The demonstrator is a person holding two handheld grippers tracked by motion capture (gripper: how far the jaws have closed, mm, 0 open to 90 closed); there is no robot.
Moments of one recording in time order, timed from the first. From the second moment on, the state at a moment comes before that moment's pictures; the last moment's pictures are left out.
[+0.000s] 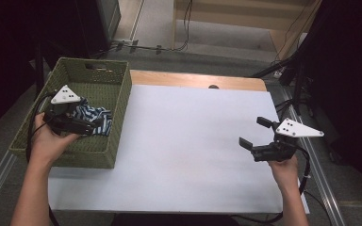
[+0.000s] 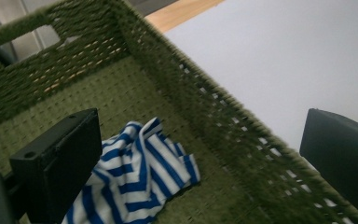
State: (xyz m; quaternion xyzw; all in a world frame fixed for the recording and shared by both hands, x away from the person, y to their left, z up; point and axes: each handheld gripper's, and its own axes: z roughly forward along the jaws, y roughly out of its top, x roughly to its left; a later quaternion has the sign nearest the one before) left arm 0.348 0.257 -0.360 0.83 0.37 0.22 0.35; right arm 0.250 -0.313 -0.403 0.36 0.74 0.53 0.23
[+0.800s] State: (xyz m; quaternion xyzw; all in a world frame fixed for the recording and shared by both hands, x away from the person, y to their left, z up) left arm 0.411 0.278 -0.376 0.83 0.47 0.18 0.24; right arm 0.252 -0.313 -0.404 0.36 0.74 0.53 0.21
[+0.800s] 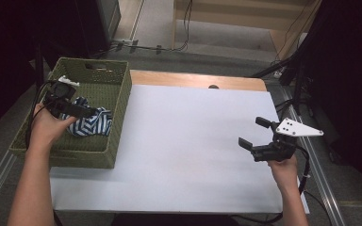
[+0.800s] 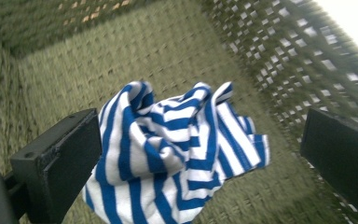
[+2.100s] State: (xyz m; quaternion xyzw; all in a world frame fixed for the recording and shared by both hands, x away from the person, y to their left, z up) left arm 0.451 0.297 -0.426 0.82 0.55 0.10 0.12; right arm 0.251 -0.307 -0.403 0.35 0.74 0.54 0.21
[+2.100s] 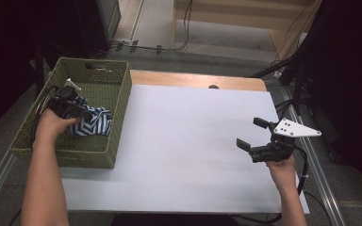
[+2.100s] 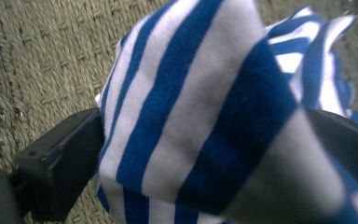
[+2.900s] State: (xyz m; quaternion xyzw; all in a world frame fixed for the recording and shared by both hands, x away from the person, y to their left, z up) left arm 0.450 0.296 -0.431 0.84 0.53 0.10 0.08; right arm 0.251 -0.305 -0.404 0.35 0.74 0.53 0.21
